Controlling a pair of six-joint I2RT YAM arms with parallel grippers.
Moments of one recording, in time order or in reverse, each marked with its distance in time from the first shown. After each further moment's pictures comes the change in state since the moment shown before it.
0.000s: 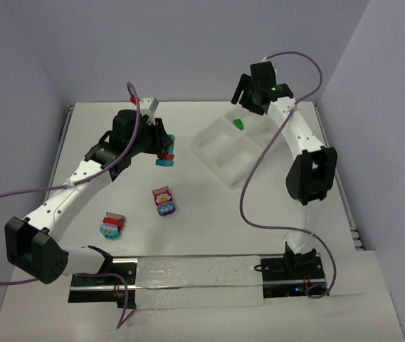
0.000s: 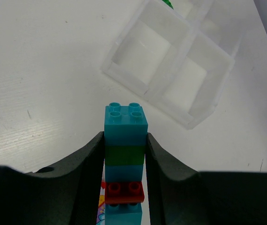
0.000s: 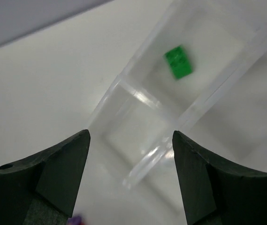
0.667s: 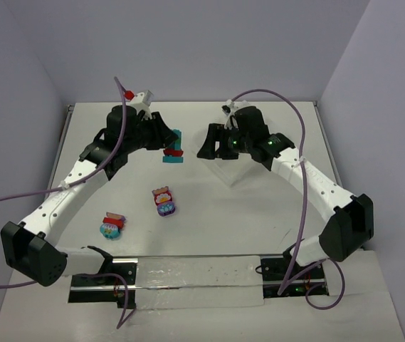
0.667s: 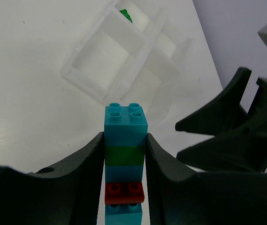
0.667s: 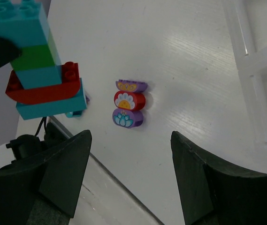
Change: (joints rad) left arm 0.012 -0.022 0.040 0.014 0.123 -0.167; right arm 0.288 -0.596 -0.728 0.230 -0.427 -0.038
